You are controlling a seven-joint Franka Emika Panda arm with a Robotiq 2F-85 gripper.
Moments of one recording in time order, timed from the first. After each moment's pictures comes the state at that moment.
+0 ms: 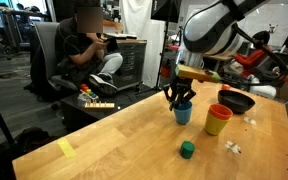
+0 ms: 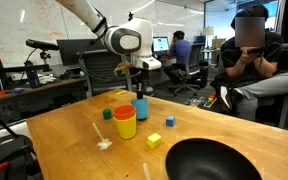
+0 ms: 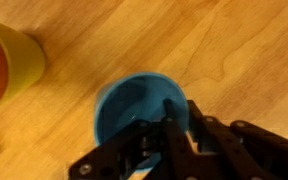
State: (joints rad) arm 0.02 0.58 -0.04 -1.78 0.22 2.32 0.53
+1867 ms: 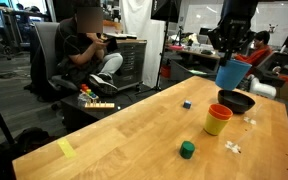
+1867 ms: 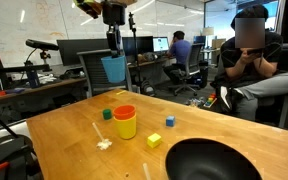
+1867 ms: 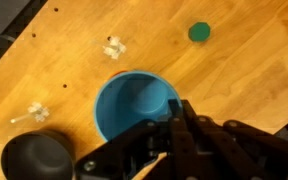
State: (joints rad) arm 0.02 0.05 -0.06 -1.96 0.03 1.90 0.65
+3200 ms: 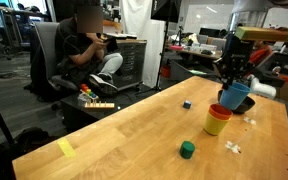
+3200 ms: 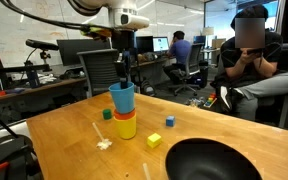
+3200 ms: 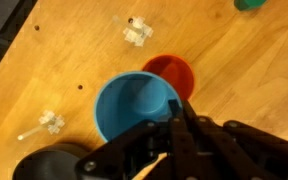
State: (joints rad) arm -0.06 0.11 -0.09 -2.12 0.01 2.12 0.64
